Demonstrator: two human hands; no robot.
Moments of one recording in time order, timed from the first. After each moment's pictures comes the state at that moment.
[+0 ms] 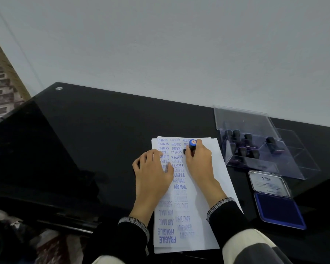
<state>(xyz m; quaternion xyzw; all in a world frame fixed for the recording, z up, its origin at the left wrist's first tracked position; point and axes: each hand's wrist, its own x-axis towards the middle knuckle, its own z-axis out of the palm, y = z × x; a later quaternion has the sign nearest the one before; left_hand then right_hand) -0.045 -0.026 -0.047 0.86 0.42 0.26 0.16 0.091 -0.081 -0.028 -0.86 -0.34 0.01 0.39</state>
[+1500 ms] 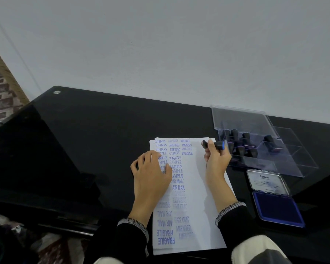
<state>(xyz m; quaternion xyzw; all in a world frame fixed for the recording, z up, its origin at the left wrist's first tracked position) -0.044 -0.025 -0.045 0.86 0.42 0.24 0.17 0.111 -0.100 -0.021 -0.60 -0.04 0.11 0.79</state>
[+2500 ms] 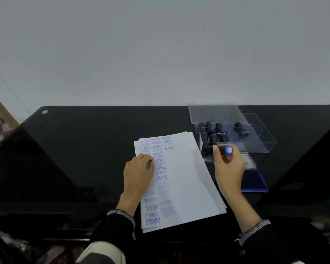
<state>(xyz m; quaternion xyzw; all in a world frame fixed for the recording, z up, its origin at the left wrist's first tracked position) -0.052 -0.032 -0.030 0.89 0.33 0.26 0.19 0.083 -0.220 0.011 -0.73 -0.19 -0.10 0.65</state>
